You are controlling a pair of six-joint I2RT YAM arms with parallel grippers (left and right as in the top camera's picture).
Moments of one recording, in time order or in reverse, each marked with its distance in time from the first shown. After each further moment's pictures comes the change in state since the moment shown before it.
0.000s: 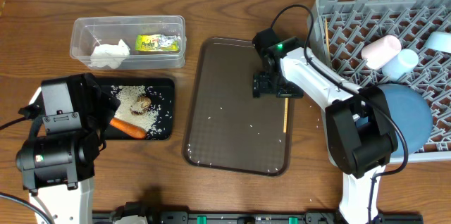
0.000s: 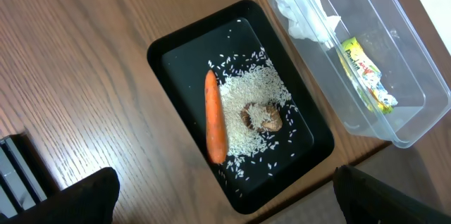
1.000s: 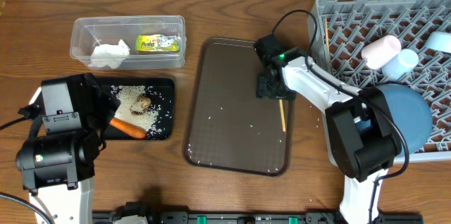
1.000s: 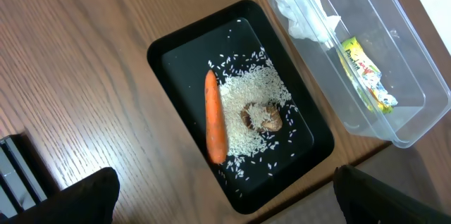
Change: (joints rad) left arm 0.000 0.000 0.000 0.000 0.000 0.000; right arm 0.000 -0.031 -0.143 0.230 -0.019 0.051
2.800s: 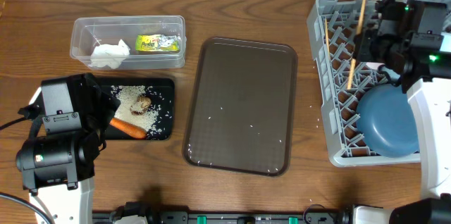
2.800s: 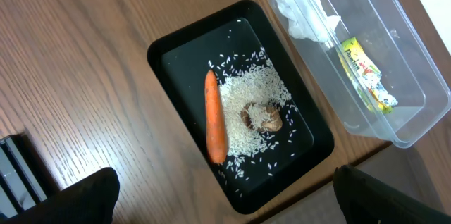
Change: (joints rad) left arm 0.000 0.000 0.000 0.000 0.000 0.000; right arm -0.572 -0.557 -0.001 0.041 -0.287 -0.515
